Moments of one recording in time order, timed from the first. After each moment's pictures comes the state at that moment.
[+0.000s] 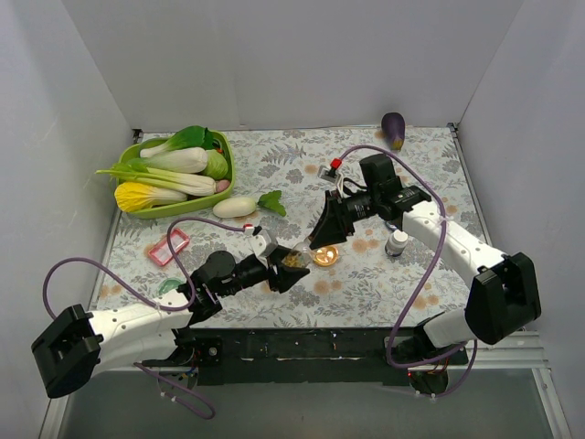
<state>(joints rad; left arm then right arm) -0.95 0.95 0.32 0.64 0.19 -0.21 0.52 1.42 1.11 -0.41 -1.24 0.04</state>
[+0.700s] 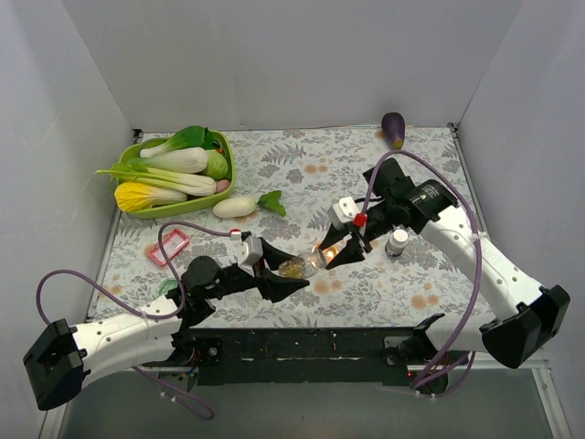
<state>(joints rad) -0.95 0.82 0.30 0.70 0.40 -0.27 0.61 1.30 1.33 -1.10 -1.18 -1.07</state>
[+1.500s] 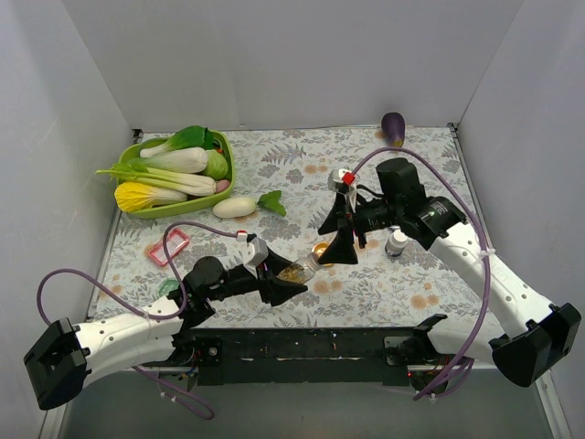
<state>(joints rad) -0.95 0.84 0.28 0.65 0.41 -0.30 0.61 1.16 1.21 -0.65 -0.99 -0.25</state>
